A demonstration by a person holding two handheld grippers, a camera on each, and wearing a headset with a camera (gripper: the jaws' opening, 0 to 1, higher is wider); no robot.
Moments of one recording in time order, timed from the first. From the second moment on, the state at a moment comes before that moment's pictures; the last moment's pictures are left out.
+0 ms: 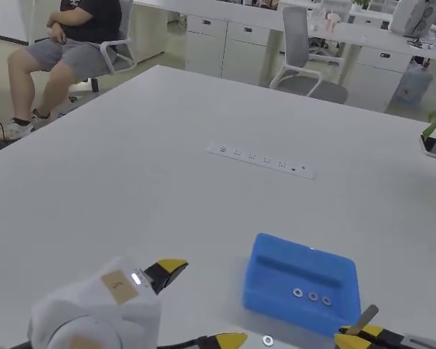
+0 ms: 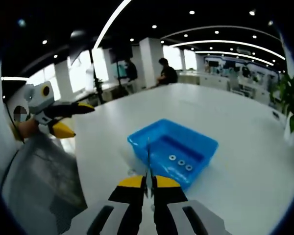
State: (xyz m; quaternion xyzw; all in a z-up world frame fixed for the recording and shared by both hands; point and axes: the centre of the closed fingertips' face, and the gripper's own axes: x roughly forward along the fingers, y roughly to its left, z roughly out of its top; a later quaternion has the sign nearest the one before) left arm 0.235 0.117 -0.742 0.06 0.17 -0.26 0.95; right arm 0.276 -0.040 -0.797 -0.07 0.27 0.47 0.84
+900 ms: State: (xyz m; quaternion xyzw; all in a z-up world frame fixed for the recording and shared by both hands) left arm 0.233 0.115 -0.745 0.07 0.17 -0.26 0.95; right arm 0.270 -0.052 -0.815 -0.05 0.29 0.46 0.84
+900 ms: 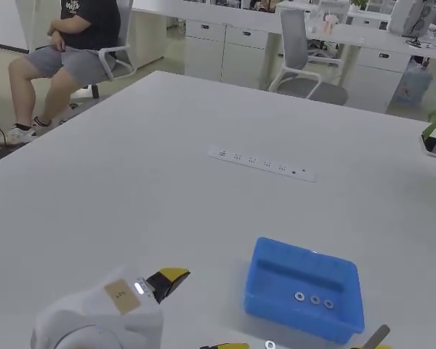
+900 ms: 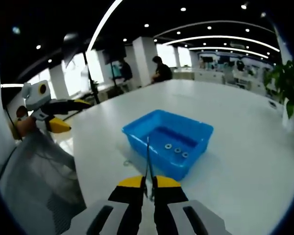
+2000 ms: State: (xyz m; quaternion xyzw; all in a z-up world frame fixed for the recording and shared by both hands) left arm 0.234 0.117 -0.742 0.06 0.17 -0.26 0.95; right arm 0.269 -0.050 -0.813 -0.10 0.27 0.47 0.83
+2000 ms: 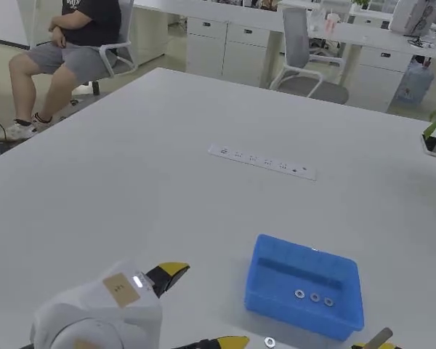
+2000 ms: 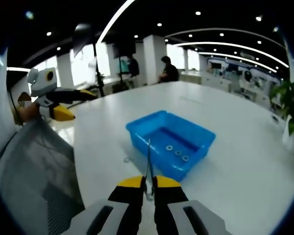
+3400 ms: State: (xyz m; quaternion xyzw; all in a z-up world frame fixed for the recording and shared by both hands) left arm 0.239 0.118 -0.708 -0.06 0.09 -0.25 0.96; right arm 0.279 -0.033 -0.767 -0.05 0.26 0.46 0.85
